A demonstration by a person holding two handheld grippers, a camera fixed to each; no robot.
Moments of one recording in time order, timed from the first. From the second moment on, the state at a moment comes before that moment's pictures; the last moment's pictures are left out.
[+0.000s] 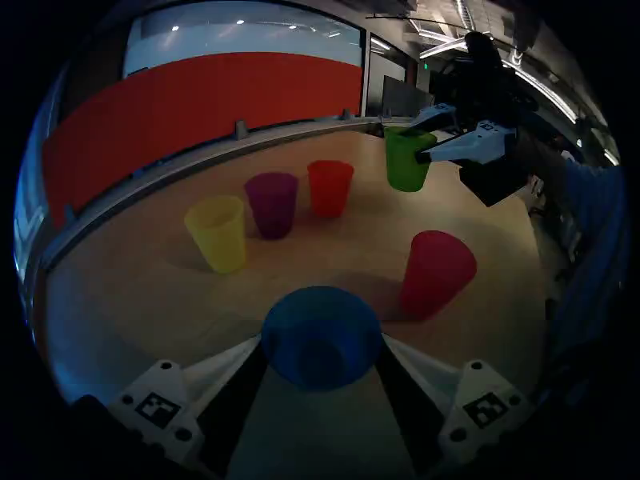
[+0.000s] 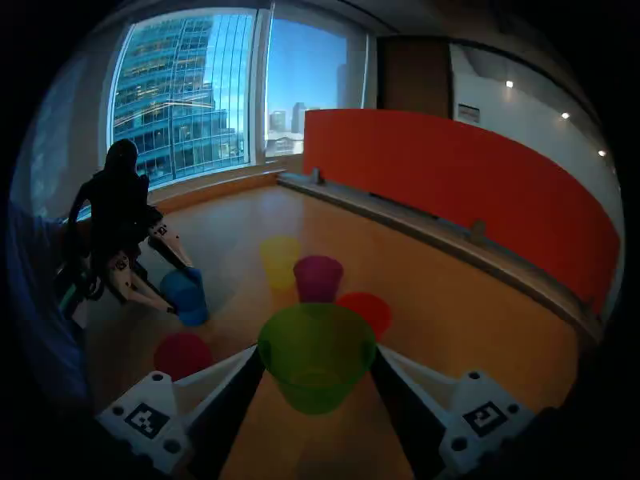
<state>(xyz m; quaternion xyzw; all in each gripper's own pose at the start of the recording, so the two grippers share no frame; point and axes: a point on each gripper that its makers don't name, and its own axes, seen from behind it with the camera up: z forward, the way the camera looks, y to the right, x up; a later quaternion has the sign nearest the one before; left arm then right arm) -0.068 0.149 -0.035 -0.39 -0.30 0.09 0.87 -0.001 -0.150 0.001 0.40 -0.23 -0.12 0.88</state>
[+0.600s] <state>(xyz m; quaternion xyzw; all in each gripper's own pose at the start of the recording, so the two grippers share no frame) -0.071 0.145 -0.041 -0.38 -0.31 0.10 0.87 -0.017 -0.156 -0.003 0.40 -0.24 -0.12 0.88</state>
